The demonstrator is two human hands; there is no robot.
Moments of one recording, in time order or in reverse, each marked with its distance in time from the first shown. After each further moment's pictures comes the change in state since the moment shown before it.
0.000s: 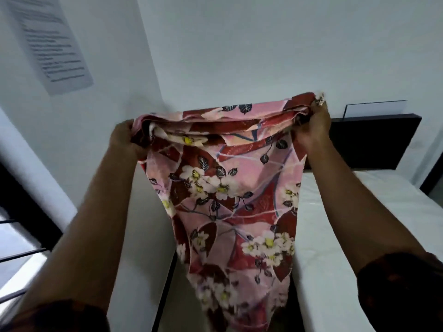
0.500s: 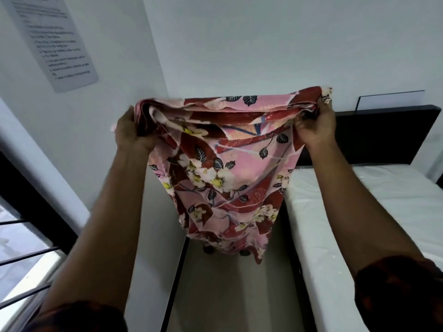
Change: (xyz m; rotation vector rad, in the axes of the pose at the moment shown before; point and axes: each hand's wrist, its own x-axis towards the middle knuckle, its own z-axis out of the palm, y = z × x) left_hand 0.047 0.007 0.006 -0.489 0.227 0.067; right_hand -0.008 0.020 0.003 0.185 -0.046 0.140
